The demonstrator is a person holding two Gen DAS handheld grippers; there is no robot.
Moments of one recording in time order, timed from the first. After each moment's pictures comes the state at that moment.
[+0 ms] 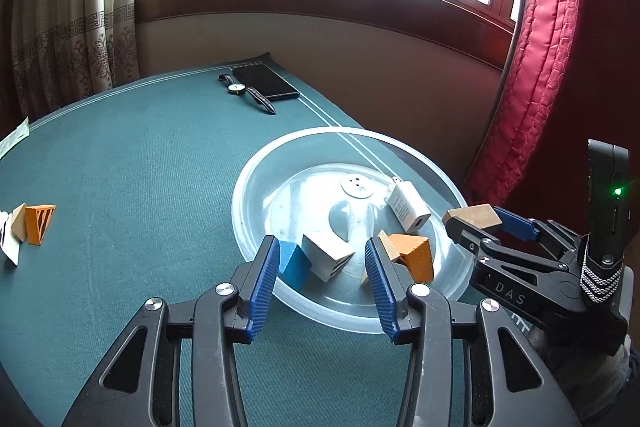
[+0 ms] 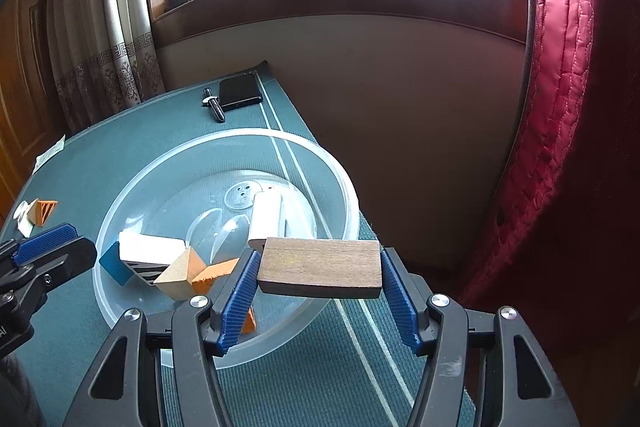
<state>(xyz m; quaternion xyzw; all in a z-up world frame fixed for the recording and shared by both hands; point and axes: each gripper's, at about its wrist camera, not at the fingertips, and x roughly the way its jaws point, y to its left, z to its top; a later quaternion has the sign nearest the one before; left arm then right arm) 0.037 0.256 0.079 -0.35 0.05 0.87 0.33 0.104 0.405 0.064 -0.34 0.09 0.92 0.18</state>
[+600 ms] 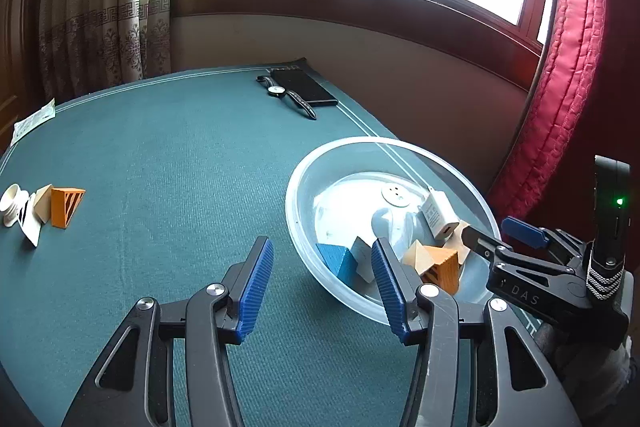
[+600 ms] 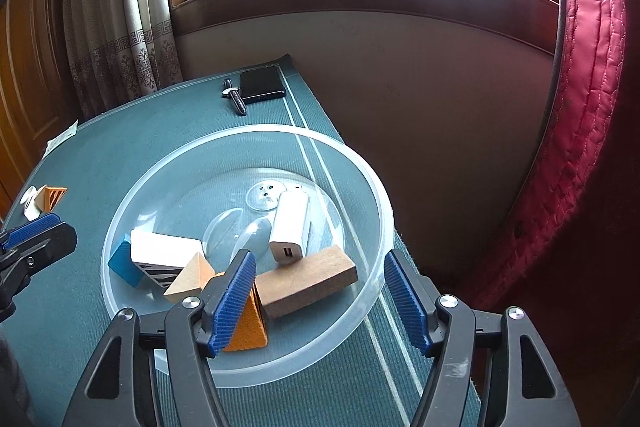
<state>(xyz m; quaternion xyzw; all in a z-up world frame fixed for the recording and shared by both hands) 0.026 0.225 0.080 -0.35 0.02 0.89 0.30 0.089 0.400 0.063 -0.35 0.08 0.92 0.15</state>
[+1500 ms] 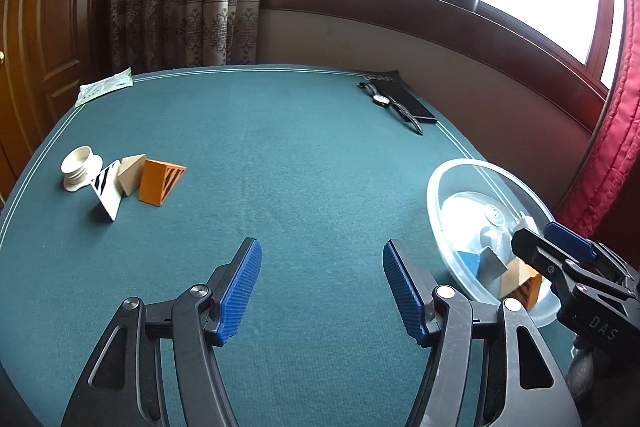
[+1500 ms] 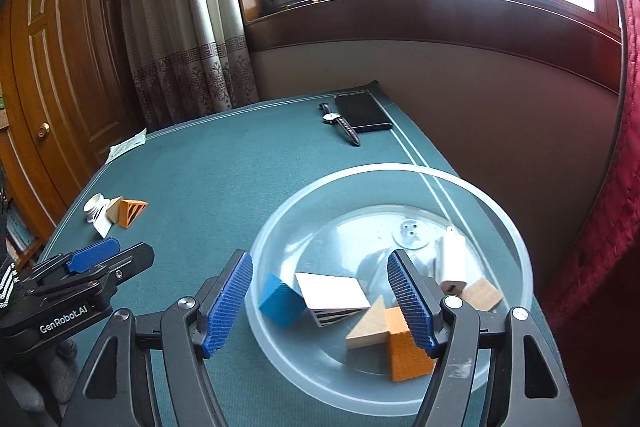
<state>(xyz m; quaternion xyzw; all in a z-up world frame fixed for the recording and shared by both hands) -0.007 0.132 0.071 -0.35 -0.01 0.92 0.18 0.057 0.315 0.089 -0.31 0.08 0.95 0.04</state>
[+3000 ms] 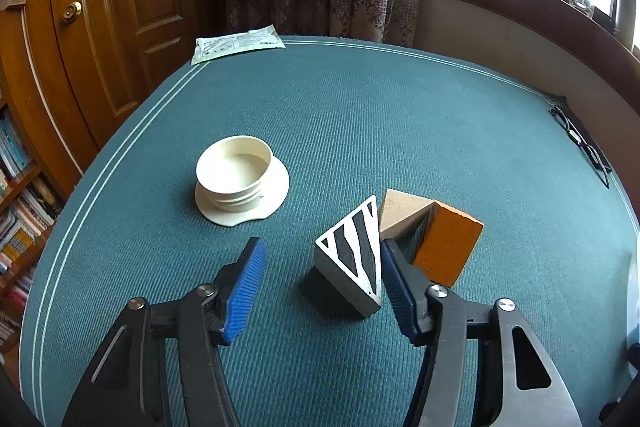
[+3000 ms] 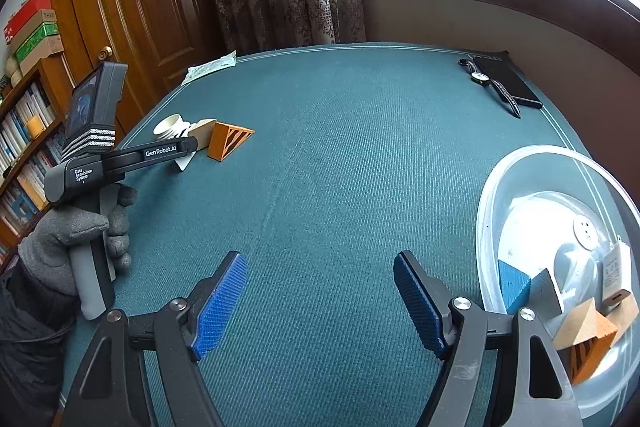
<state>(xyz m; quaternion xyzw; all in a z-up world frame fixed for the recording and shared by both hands) -0.137 -0.024 0.021 -0.40 -0.03 0.92 0.01 0.012 0.202 0.055 -0.39 0.04 0.91 -0.09</state>
